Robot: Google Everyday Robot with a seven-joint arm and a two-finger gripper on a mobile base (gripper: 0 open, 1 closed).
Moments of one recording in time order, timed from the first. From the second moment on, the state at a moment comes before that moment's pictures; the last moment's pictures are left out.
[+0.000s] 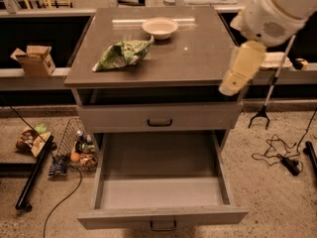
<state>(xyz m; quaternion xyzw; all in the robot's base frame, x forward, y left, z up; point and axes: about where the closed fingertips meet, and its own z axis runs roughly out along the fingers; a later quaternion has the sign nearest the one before) 0.522 -0.158 0.976 -0.60 0.77 0.00 0.24</state>
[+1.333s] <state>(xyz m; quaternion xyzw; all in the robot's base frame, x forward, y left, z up) 0.634 -0.009 0.921 -0.59 0.74 0.06 0.32</state>
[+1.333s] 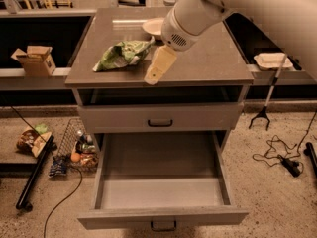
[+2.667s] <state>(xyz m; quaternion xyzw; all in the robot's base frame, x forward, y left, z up) 0.725 0.100 0.885 -0.59 0.73 0.03 0.35</state>
